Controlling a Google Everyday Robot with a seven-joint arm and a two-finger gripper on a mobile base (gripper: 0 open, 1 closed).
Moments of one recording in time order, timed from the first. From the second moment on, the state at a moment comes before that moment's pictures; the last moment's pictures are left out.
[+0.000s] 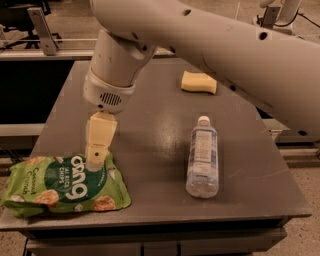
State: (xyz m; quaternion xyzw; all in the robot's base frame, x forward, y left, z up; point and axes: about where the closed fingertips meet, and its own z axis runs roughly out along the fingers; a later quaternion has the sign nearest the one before) arm 0.454 0.139 0.890 -0.76 0.61 0.18 0.15
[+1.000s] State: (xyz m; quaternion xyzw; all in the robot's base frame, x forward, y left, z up) arm 0.397 0.220 0.862 -0.81 0.57 0.14 0.04
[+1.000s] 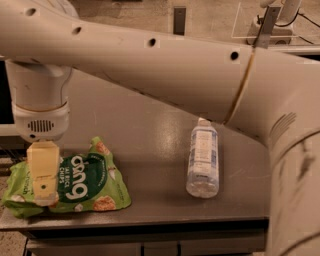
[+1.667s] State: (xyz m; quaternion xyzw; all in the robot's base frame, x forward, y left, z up) arm 0.380 0.219 0.838 -0.76 0.63 0.15 0.06
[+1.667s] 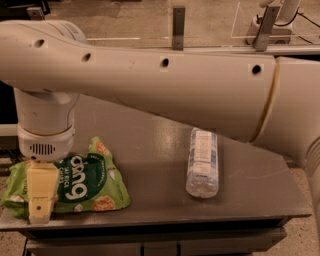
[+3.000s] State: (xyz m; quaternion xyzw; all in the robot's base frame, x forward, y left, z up) arm 0.377 0.222 0.838 -0.77 0.62 0.14 0.07
